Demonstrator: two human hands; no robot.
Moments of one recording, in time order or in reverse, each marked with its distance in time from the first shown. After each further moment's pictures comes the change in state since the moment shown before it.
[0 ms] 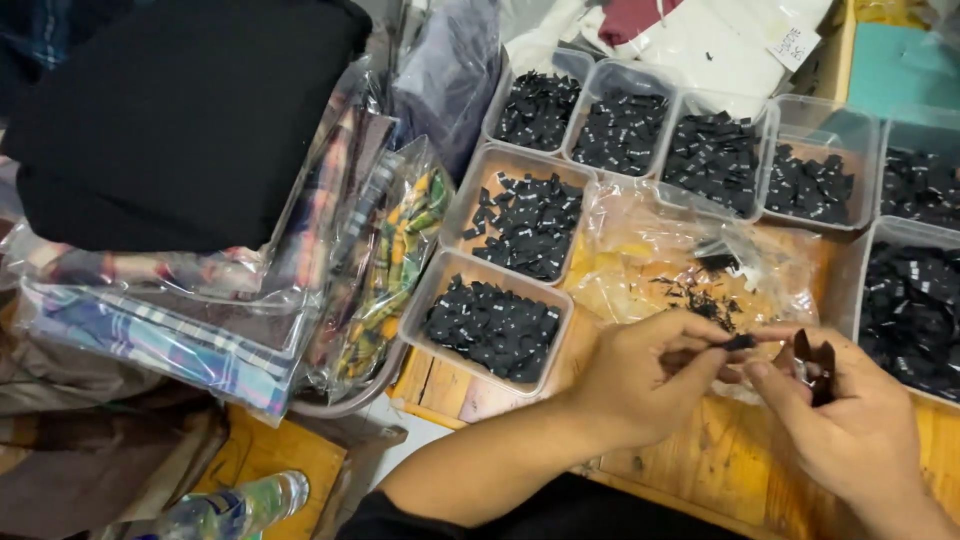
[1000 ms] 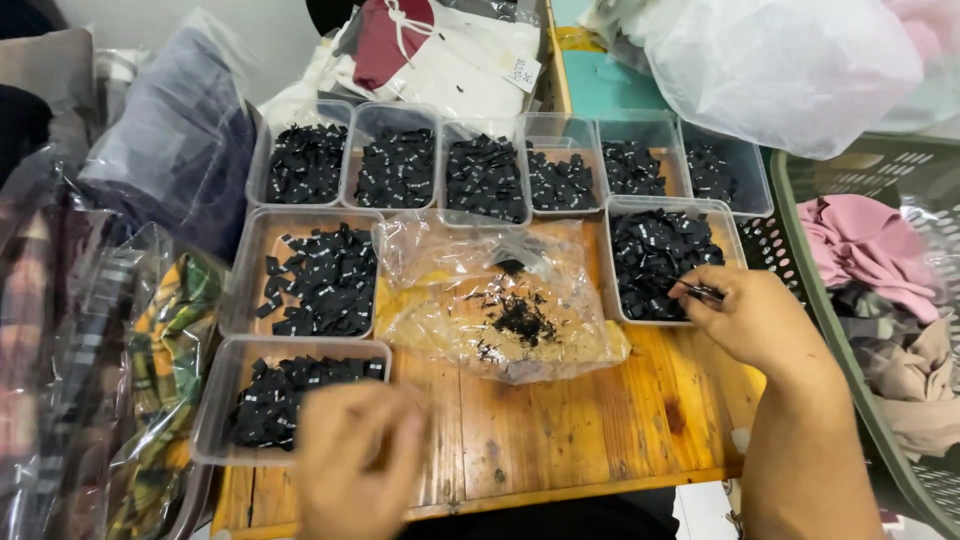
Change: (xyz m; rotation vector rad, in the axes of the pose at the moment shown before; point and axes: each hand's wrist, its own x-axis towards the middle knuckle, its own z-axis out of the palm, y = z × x) left_hand -0.040 0.013 -0.055 0.729 0.292 0.496; right_hand 0.055 0.082 -0.105 -0.432 -0.105 0.242
